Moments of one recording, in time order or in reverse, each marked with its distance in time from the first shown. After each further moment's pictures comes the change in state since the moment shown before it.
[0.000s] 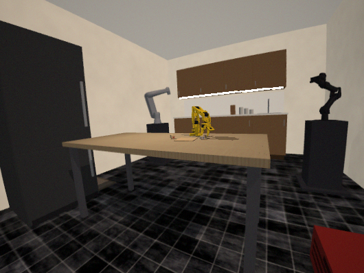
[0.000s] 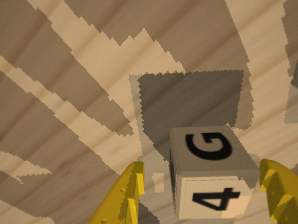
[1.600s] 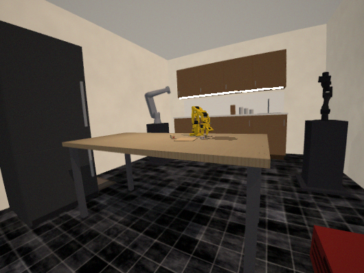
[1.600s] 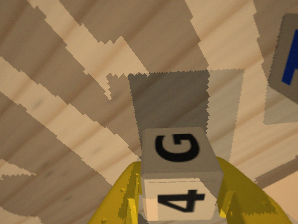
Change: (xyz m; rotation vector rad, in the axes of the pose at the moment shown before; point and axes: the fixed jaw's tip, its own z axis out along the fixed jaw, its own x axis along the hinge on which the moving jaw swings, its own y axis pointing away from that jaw) arm 0.000 -0.009 0.000 0.000 0.002 0.000
